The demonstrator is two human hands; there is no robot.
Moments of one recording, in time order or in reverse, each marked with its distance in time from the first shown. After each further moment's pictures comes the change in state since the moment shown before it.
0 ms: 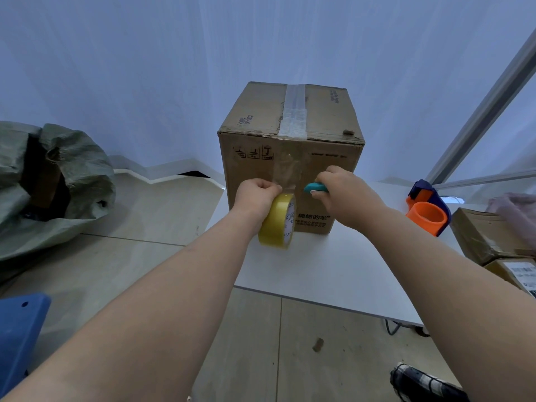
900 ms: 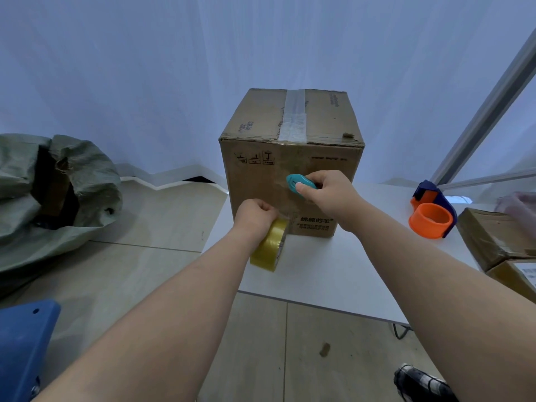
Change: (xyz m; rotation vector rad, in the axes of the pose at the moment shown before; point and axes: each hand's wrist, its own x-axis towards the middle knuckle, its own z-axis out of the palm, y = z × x) left_hand -0.001 -0.022 -0.002 0.274 0.002 -0.020; right_hand 0.013 -0.018 0.009 0.713 0.014 0.241
